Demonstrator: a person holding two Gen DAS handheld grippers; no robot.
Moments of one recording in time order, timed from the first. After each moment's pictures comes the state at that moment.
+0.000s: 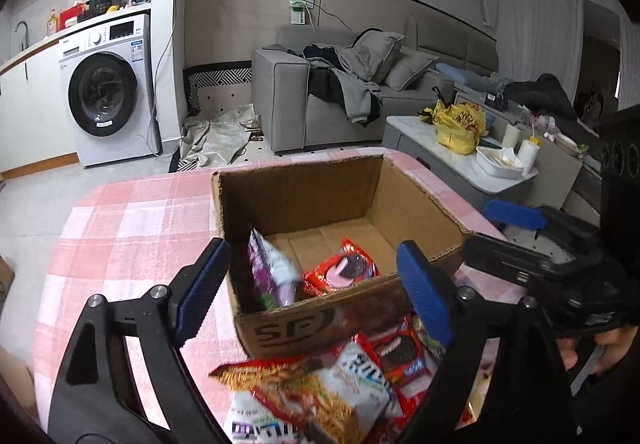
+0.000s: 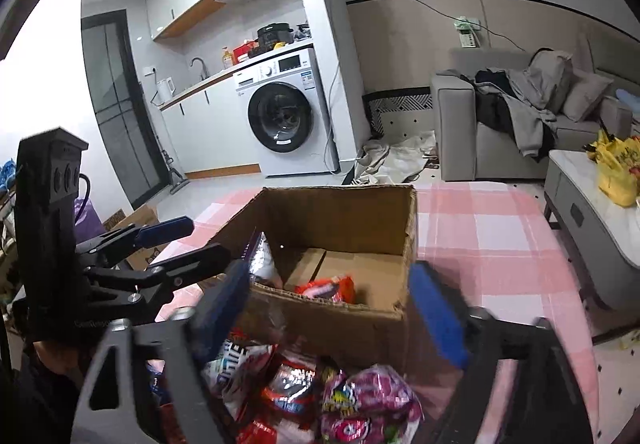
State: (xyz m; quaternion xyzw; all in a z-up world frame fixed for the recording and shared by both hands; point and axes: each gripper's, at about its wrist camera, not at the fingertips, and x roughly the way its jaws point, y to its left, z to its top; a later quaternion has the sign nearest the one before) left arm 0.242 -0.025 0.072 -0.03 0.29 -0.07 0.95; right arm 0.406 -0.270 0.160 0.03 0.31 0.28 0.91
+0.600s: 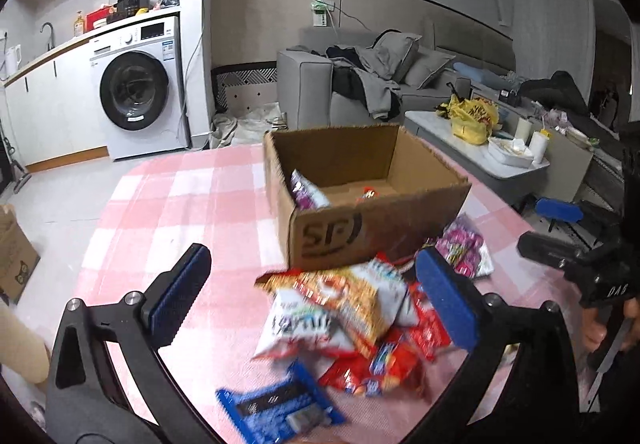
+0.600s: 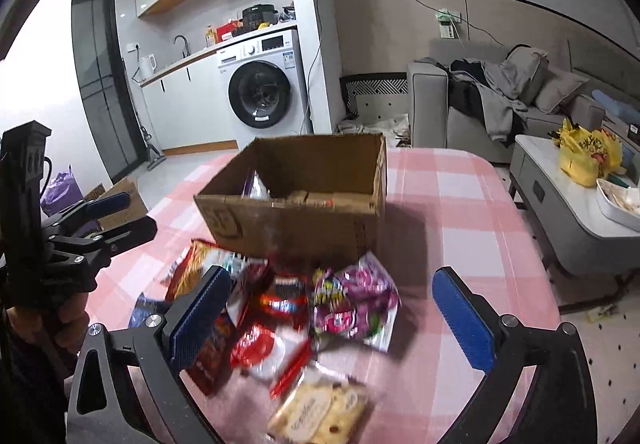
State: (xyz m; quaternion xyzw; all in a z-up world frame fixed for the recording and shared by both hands) left arm 0.099 -0.002 0.056 -0.02 0.28 -0.03 0.96; right arm 0.316 -0.299 0.150 -0.02 0.34 0.24 0.91
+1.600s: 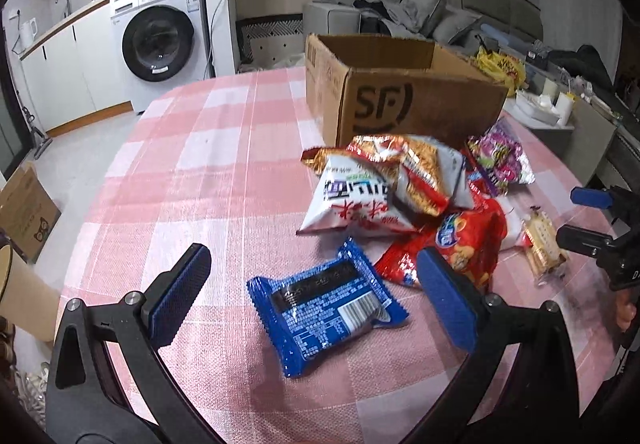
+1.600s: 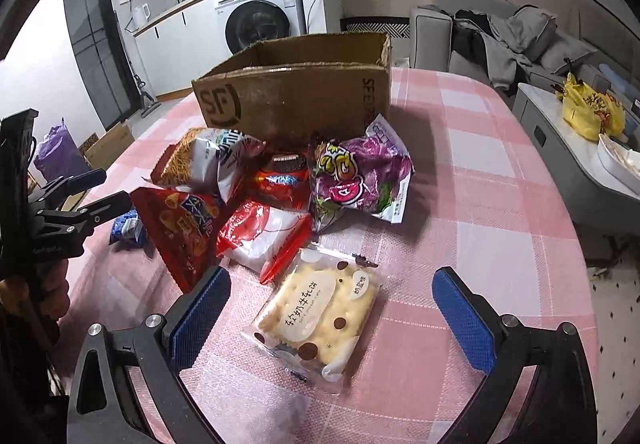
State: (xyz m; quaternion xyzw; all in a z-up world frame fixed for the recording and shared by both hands) left arm 0.056 0.027 -0.018 -0.02 0.37 0.02 0.93; right arm 0.283 -0.297 0.087 -0.05 0.44 0.23 0.87
